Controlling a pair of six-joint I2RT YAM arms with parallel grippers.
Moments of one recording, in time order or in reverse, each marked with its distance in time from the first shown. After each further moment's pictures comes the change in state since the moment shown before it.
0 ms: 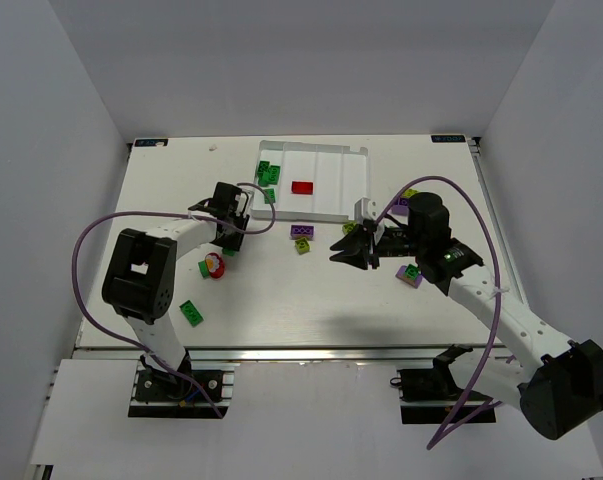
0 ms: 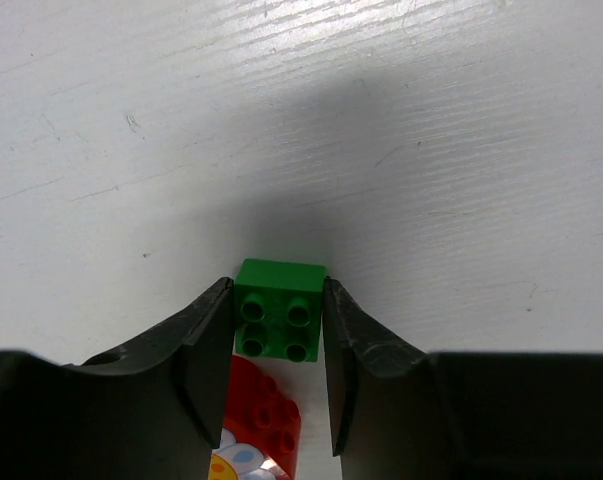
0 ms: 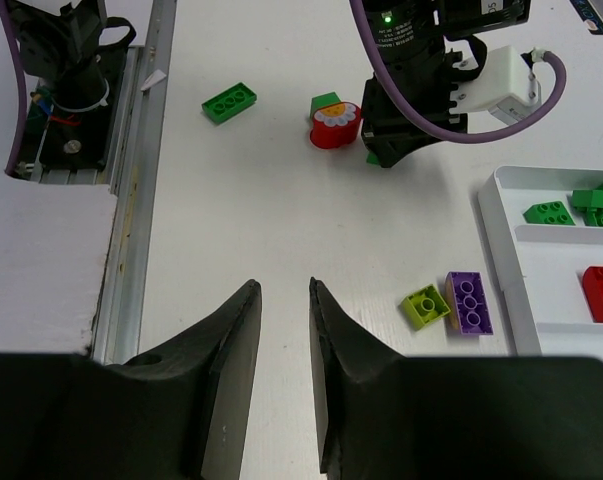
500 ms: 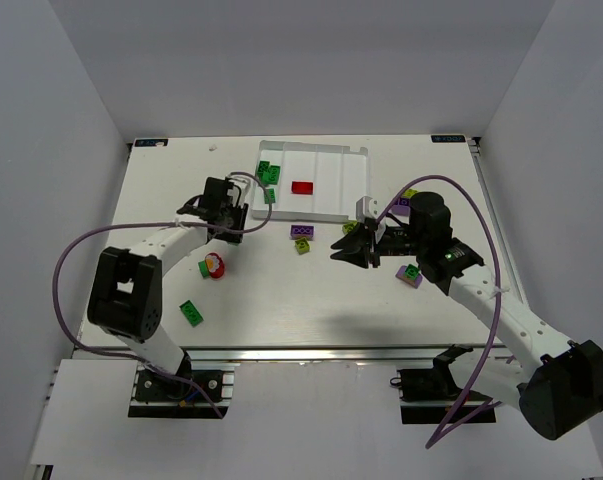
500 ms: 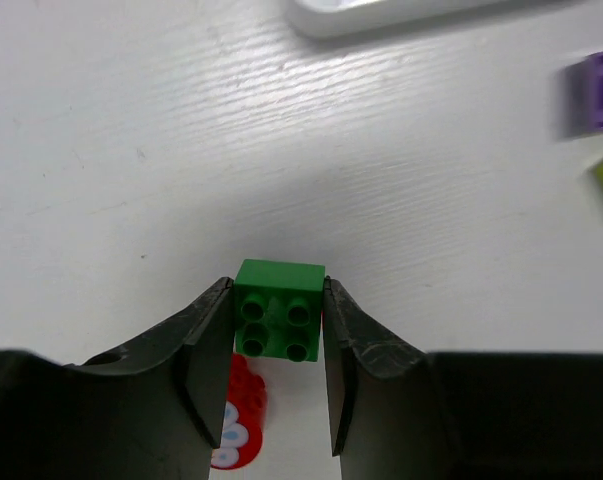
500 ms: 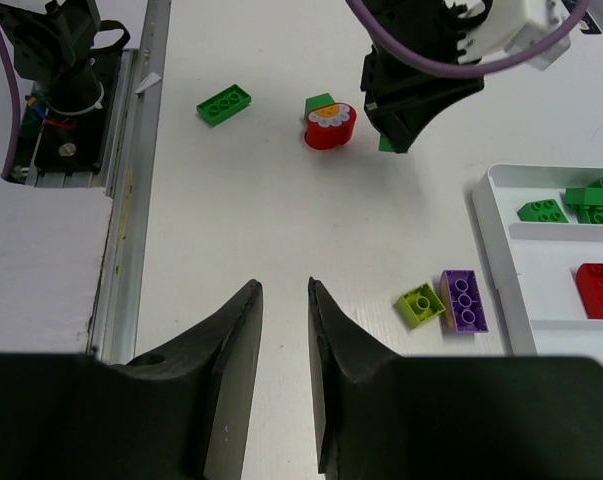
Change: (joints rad) left arm 0.005 -0.121 -0.023 0.034 0.082 -0.044; right arm -0.011 0.000 0.000 0.009 0.000 0.008
